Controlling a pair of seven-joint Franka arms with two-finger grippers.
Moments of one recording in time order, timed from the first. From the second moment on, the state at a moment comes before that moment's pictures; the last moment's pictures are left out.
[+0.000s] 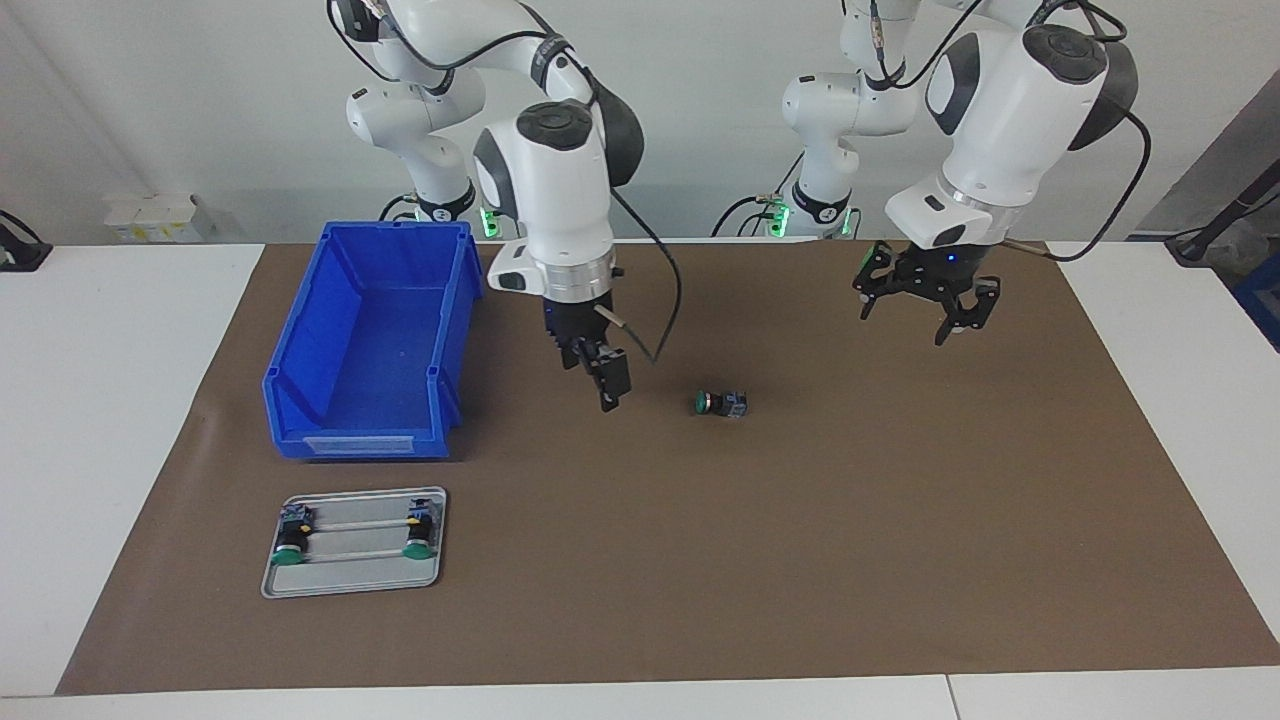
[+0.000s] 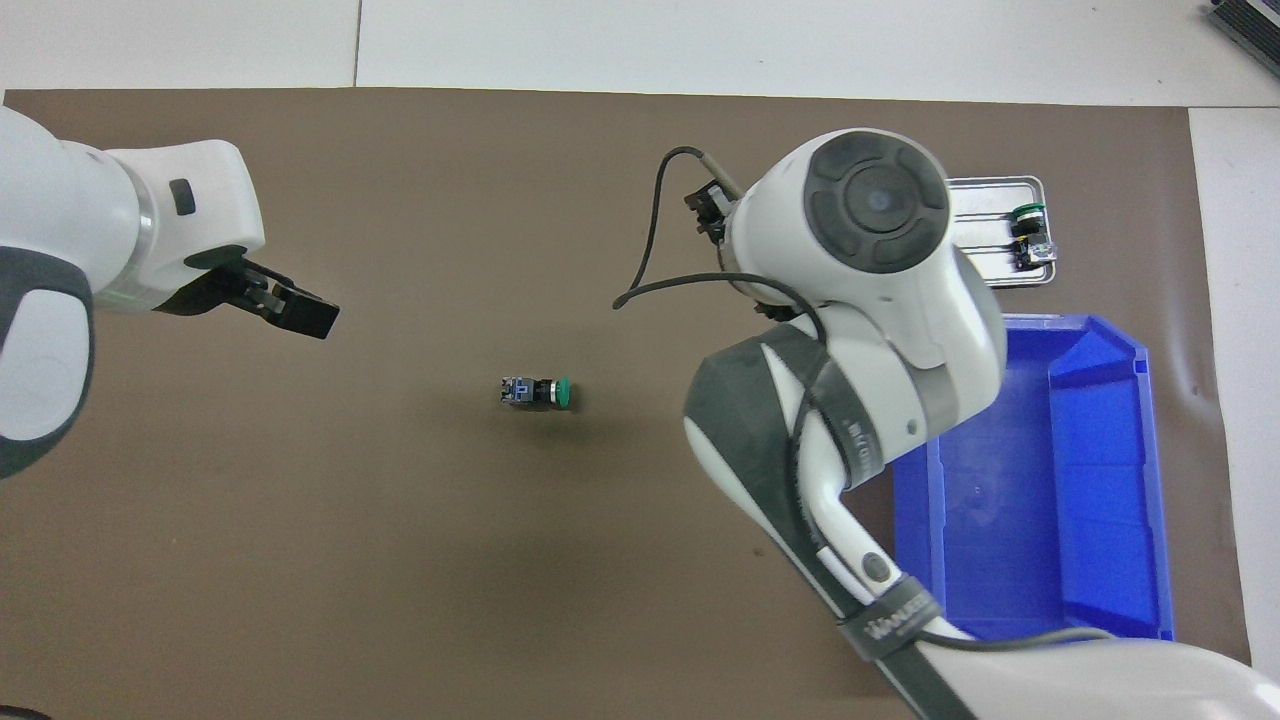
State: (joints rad) left arm -0.16 0.03 -0.08 -1.72 -0.09 1.84 0.39; right arm 0.46 0.31 -0.07 -1.51 -0.04 2.02 1.29
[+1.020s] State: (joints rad) left arm -0.43 0.19 -0.09 -1.79 -0.01 1.99 0.71; right arm 0.07 -0.04 -0.07 -1.52 -0.04 1.62 0.29
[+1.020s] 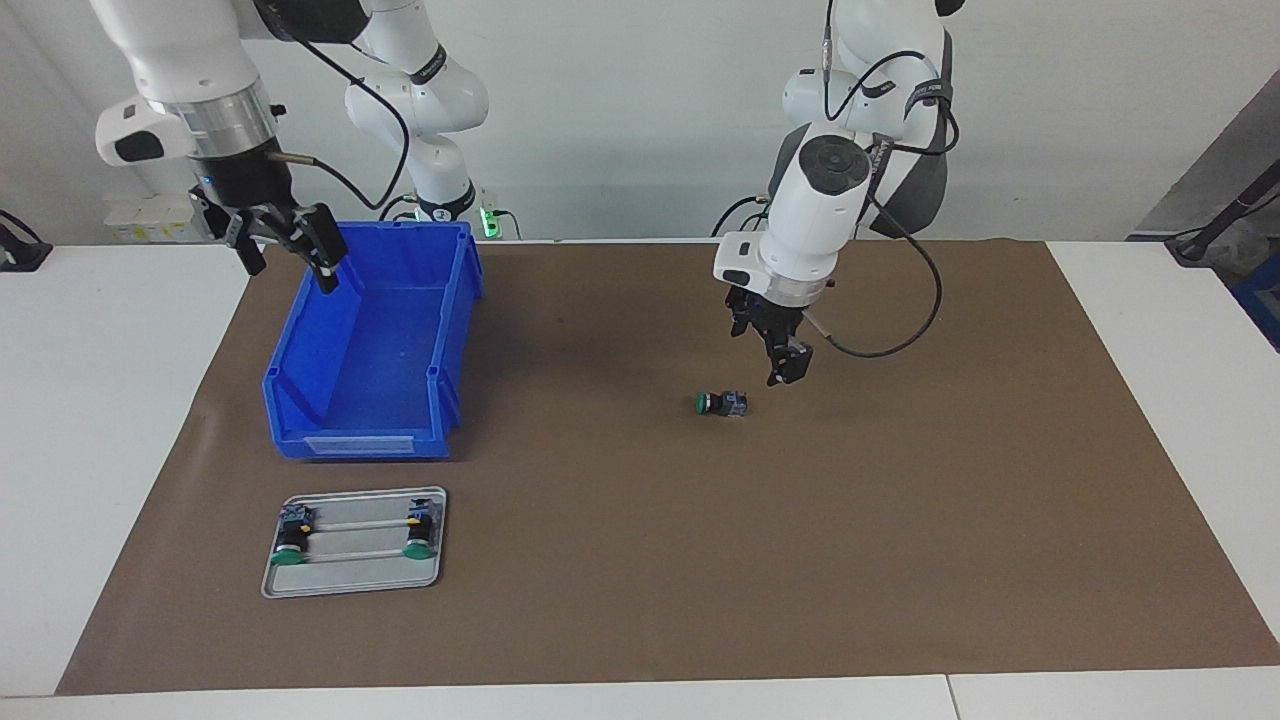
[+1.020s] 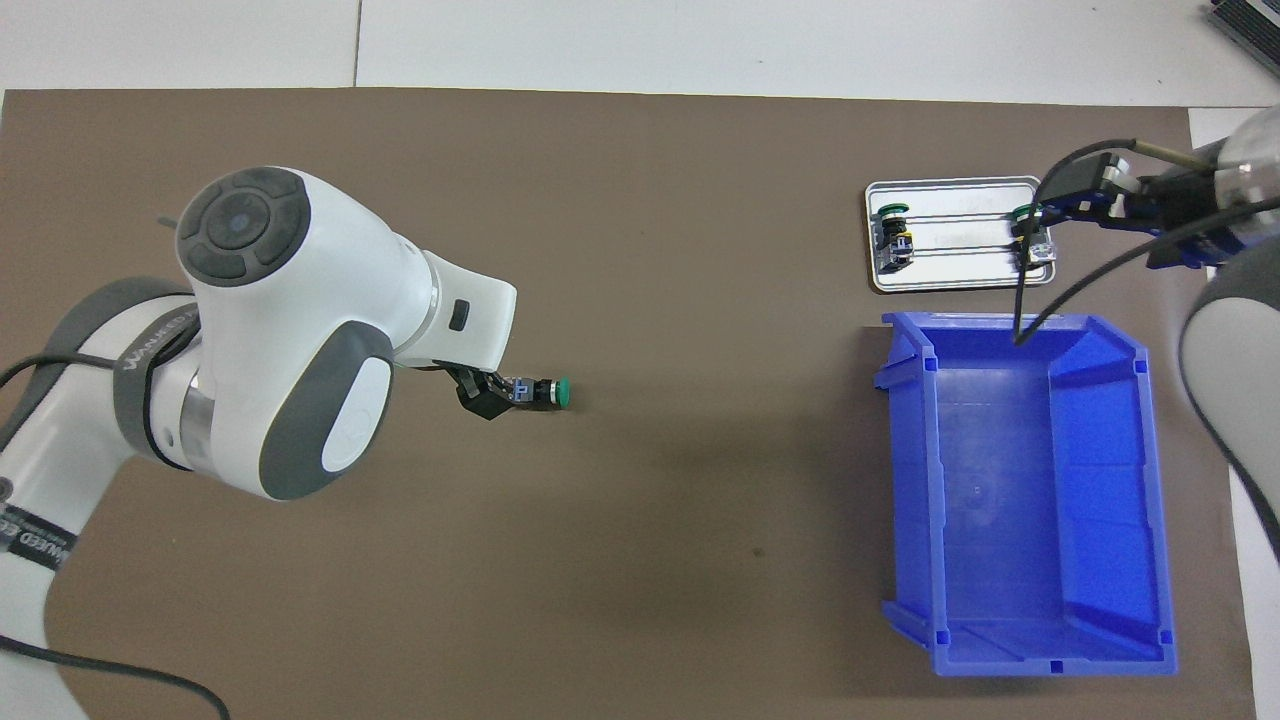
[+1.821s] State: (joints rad) left arm -0.48 0.35 -0.08 -1.89 0.01 2.25 0.78; right arm 0.04 -0.02 -0.07 -1.58 -0.04 1.56 0.05
